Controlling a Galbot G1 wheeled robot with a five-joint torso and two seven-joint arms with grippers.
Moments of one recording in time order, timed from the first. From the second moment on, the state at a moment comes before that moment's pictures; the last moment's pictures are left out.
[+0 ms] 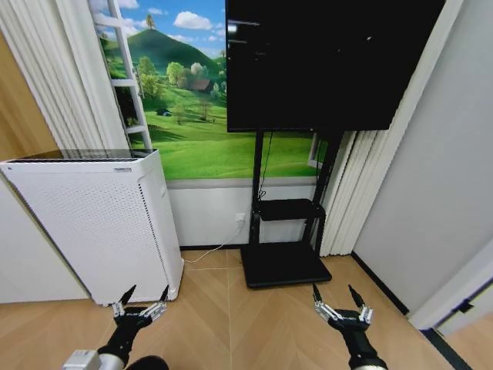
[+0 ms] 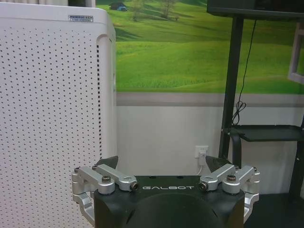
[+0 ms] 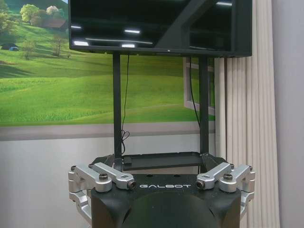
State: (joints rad) left arm 1.95 -1.26 -0.76 -2.43 -0.41 0.14 -0.06; right arm -1.98 1.47 0.65 2.38 0.17 0.14 0.07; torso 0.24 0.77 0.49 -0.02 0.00
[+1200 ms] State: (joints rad) left arm 1.95 -1.26 -0.76 -2.43 -0.41 0.14 -0.06; right arm -1.98 1.47 0.65 2.38 0.17 0.14 0.07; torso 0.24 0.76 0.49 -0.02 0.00
